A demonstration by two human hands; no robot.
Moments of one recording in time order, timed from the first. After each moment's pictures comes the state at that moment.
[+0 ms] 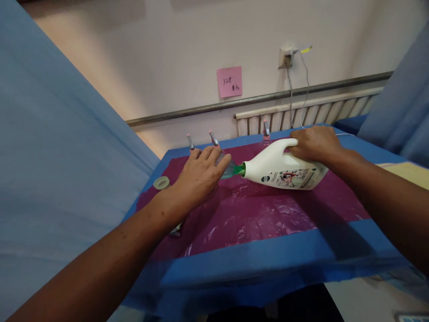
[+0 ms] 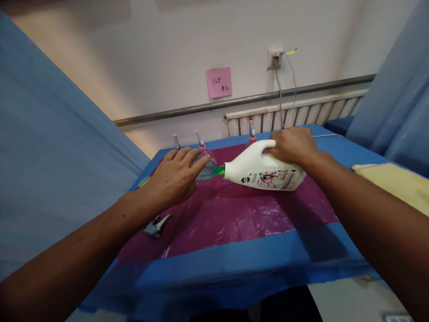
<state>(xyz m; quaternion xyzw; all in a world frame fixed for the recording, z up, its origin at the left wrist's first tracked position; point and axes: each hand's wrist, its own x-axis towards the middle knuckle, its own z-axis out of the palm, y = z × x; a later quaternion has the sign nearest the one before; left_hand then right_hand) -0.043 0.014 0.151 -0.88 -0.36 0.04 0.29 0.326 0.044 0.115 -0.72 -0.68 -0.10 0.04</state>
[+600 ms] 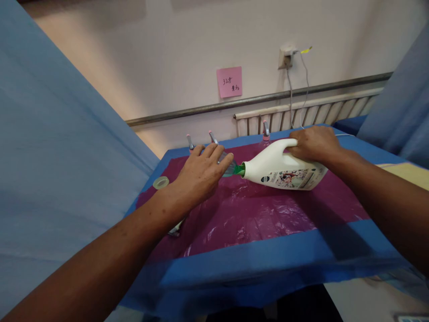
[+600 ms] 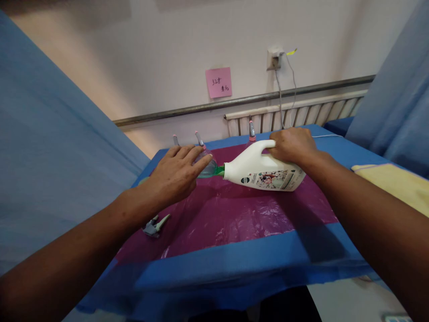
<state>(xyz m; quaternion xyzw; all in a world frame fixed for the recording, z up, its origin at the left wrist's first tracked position) -0.041 0.019 0.153 -0.89 -0.32 0.03 0.32 0.327 0.045 0.112 -0.72 -0.69 -0.11 0.04</state>
